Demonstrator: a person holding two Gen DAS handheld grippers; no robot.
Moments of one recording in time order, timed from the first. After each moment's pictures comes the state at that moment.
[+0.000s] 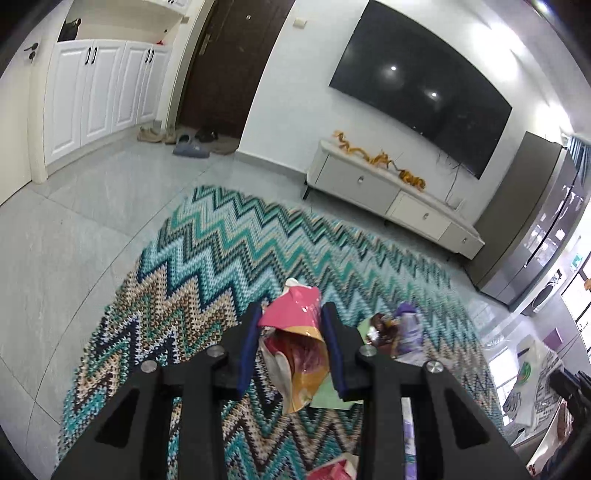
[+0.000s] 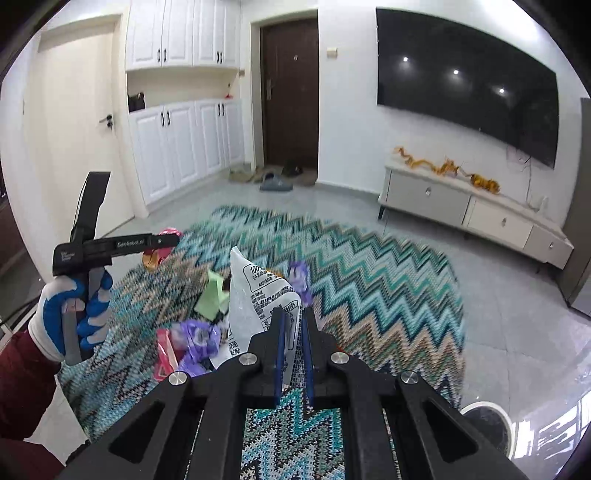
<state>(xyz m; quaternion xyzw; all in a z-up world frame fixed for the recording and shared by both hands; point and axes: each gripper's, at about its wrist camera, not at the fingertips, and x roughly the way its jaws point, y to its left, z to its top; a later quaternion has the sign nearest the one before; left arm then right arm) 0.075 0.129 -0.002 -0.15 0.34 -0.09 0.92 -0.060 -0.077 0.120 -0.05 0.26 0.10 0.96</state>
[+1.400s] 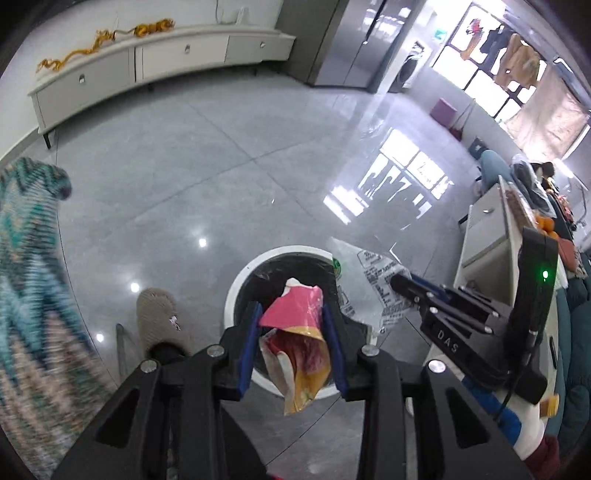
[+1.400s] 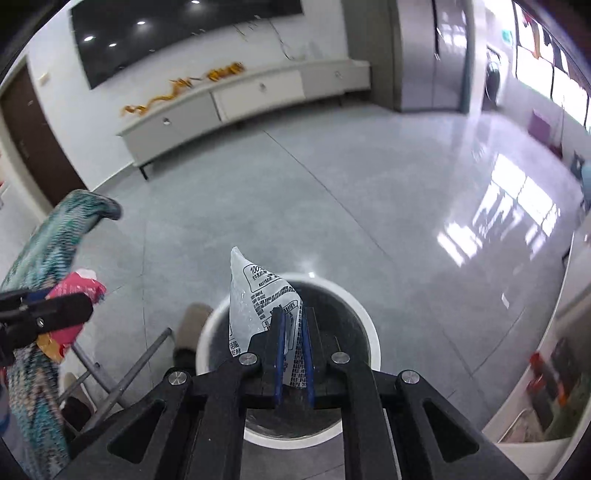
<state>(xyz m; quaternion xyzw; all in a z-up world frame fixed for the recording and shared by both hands) 0.068 -0.459 -0.091 0.12 0.51 -0.43 0.73 -0.102 -0.494 -0.038 0.23 0.37 -0.26 0.86</state>
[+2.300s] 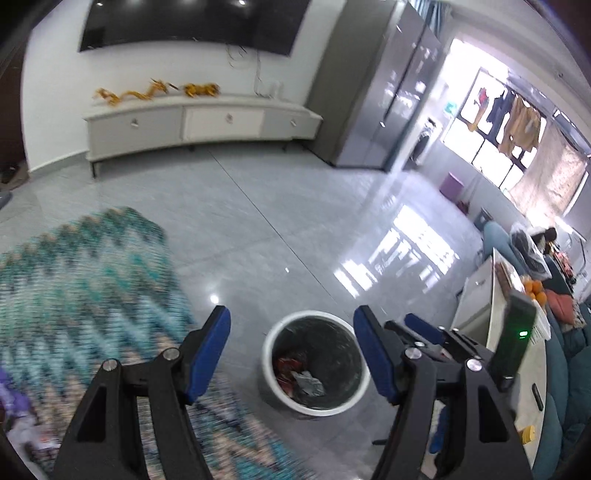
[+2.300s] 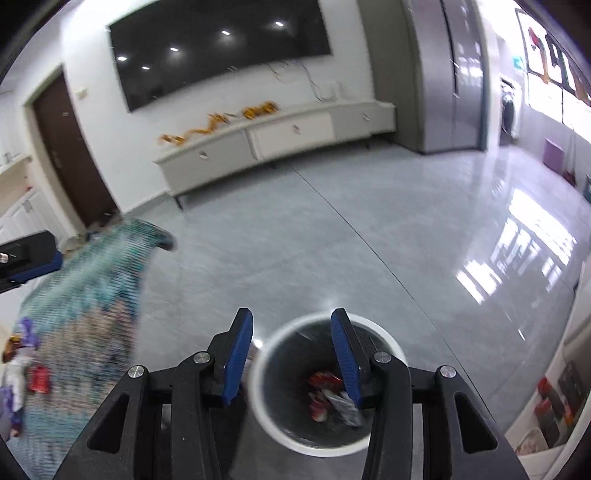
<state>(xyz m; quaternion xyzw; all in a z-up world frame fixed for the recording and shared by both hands) 0.075 -0.319 0.041 0.02 0.40 -0.40 0.82 -0.110 -0.425 0.046 0.18 0.28 -0.21 0.92</state>
